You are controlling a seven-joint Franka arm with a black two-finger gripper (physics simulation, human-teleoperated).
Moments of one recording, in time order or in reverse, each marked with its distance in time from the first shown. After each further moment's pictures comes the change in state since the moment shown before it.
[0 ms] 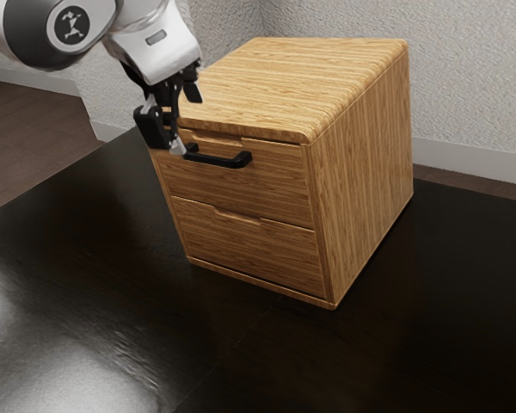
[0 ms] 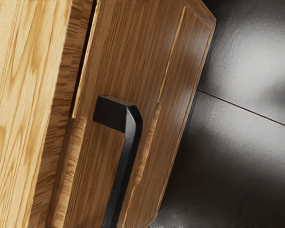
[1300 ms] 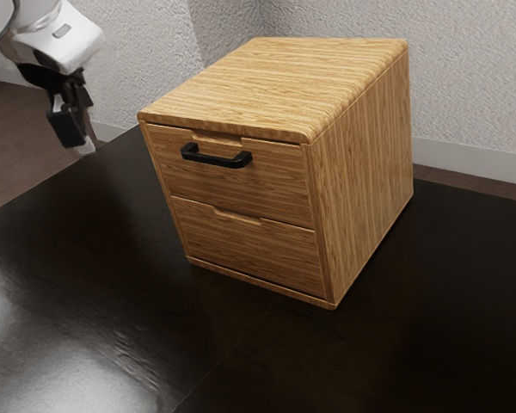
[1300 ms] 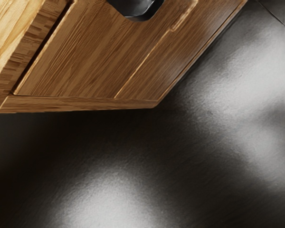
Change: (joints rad) arm 0.021 -0.129 0.203 -0.109 0.006 -0.024 -0.183
